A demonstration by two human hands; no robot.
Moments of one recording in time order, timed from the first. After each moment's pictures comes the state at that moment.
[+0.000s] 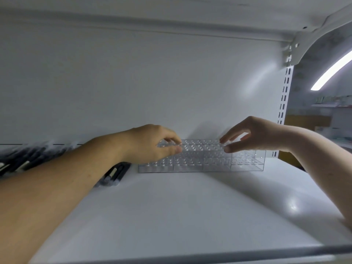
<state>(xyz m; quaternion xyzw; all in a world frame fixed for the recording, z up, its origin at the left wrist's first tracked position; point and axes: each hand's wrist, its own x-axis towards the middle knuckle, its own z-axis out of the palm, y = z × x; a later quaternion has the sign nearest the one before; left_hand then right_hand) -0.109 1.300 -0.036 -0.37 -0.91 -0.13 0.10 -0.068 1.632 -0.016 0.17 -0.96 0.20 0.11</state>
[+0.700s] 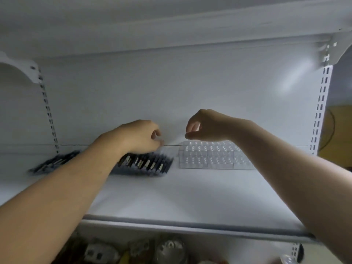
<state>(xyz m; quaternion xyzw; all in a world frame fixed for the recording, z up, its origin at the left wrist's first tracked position) -0.068 1.210 0.003 -0.12 -0.98 -0.05 0.12 -0.088 1.457 0.016 0.29 -0.93 0.12 0.16</state>
